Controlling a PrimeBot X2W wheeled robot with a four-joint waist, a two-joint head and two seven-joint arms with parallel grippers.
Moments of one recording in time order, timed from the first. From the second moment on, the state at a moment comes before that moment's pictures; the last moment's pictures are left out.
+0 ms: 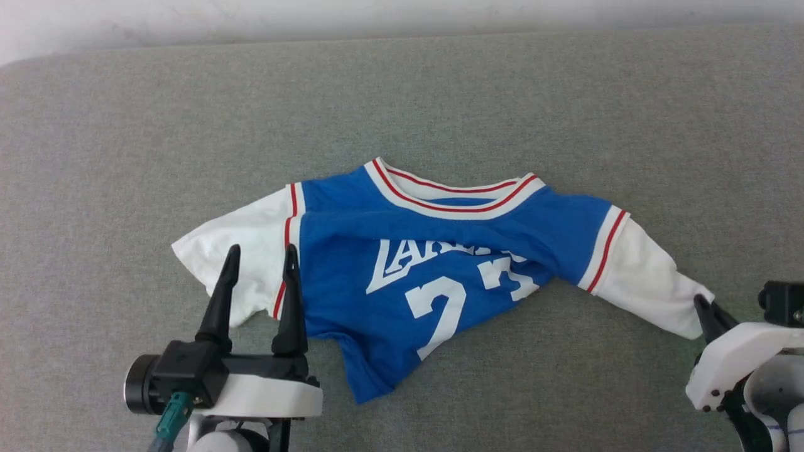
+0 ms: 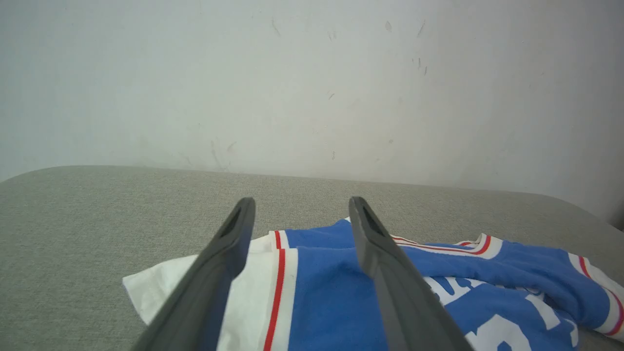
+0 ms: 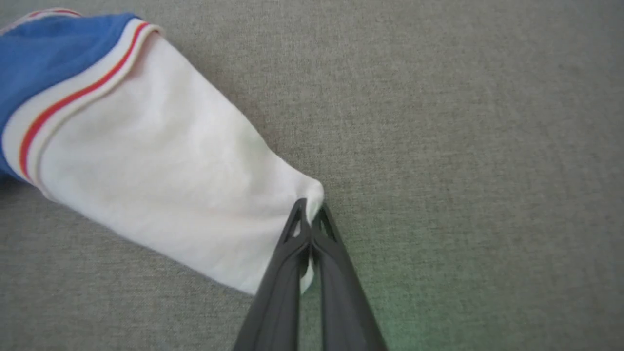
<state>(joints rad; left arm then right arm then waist) 0.00 0.06 -0.15 -0.11 -0.17 0.08 -0.26 -0.06 -0.14 -0.19 0.12 0.20 0.13 0.33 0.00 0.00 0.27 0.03</state>
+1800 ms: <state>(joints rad) -0.70 0.18 -0.29 0.40 -0.11 -0.10 0.54 -0.13 -0.19 -0.32 -0.14 0.19 0.13 0.32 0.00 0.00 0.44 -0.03</state>
